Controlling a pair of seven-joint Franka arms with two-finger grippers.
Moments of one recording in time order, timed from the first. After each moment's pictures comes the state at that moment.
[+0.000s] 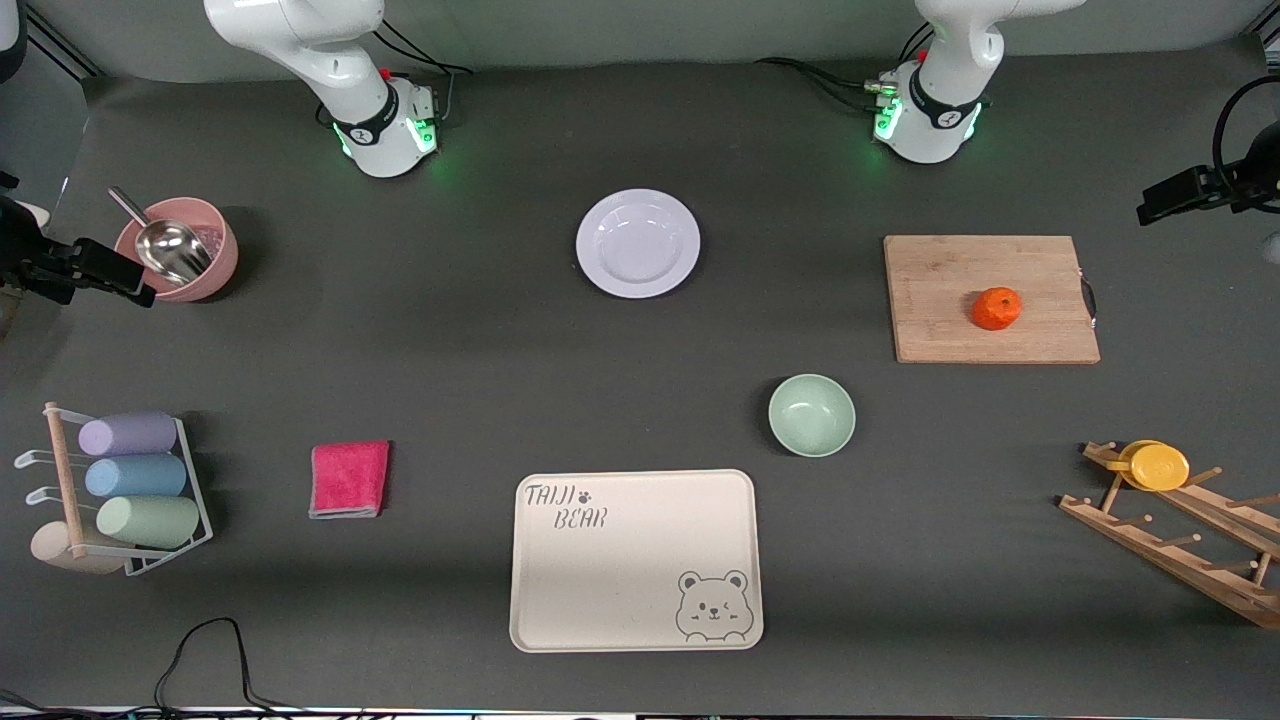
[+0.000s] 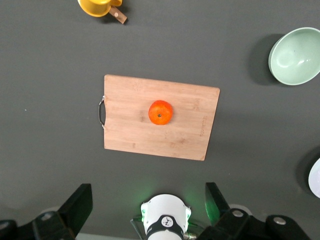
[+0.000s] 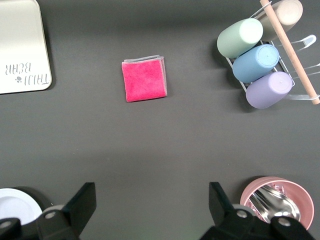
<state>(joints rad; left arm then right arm) 0.08 -0.10 0.01 -1.68 0.04 1.36 -0.03 0.10 -0.03 -0.17 -1.61 0.01 1.59 0.02</state>
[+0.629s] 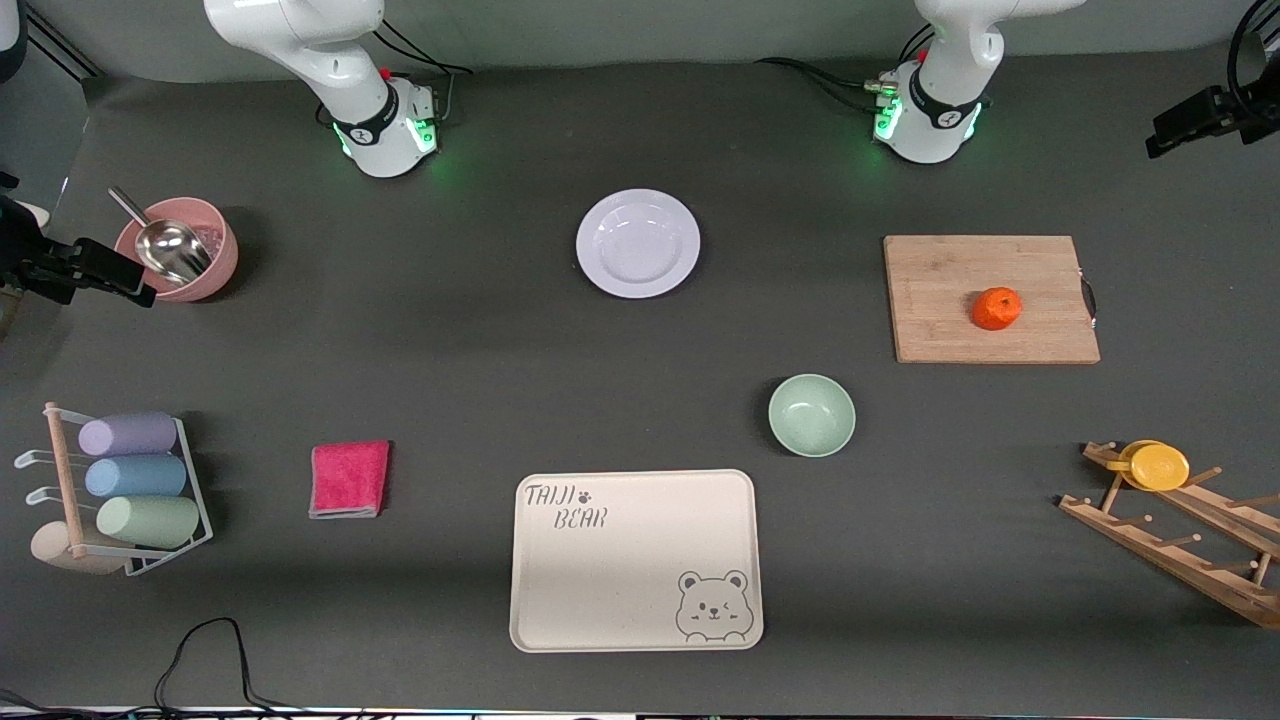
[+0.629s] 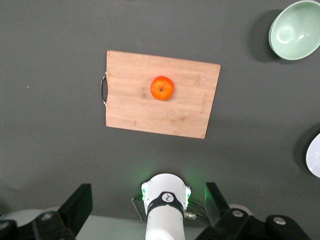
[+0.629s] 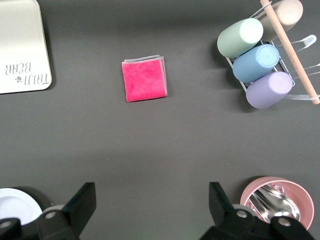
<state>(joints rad) 0.08 -0.27 0.01 -1.79 0.04 1.29 -0.03 0.10 -0.03 -0.17 -1.61 0.01 1.59 0.02</state>
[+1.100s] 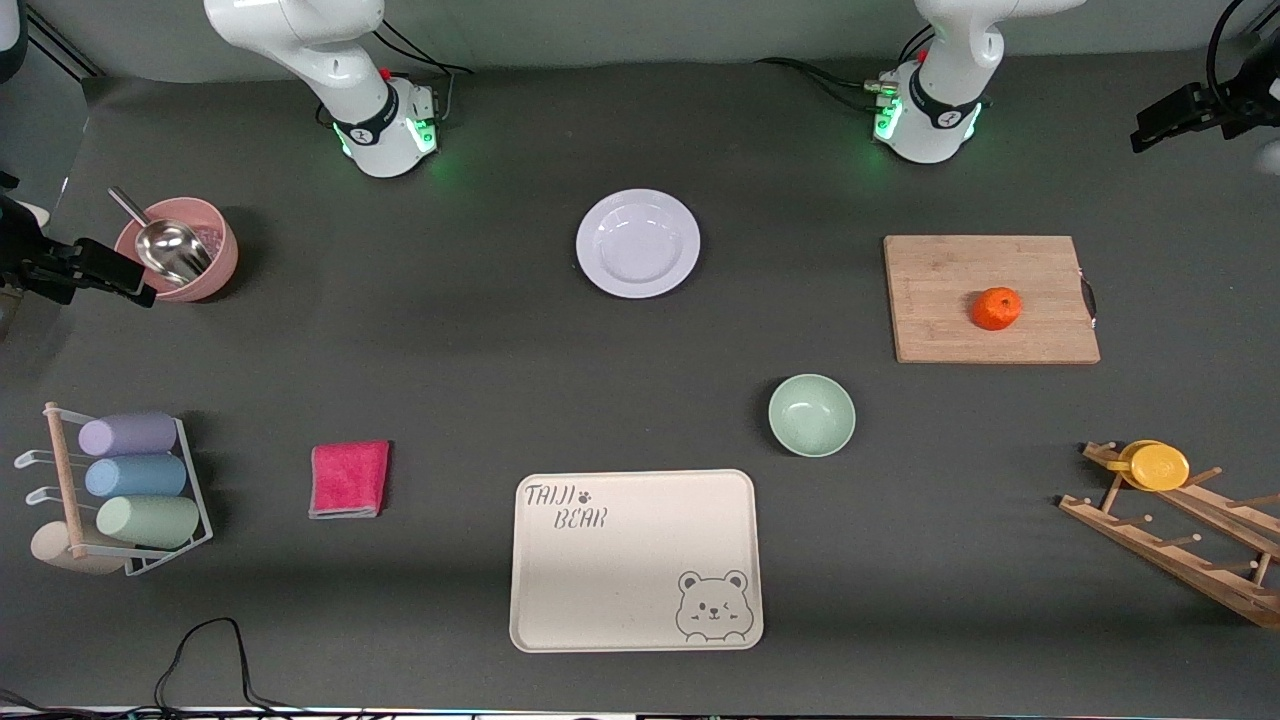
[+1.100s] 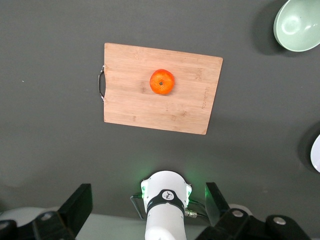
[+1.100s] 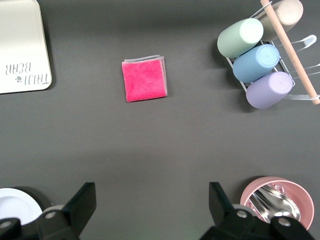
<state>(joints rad) 0.08 -0.30 0.01 -1.85 0.04 1.31 -0.03 0.10 -0.03 -0.17 -1.61 0.01 1.59 0.02</state>
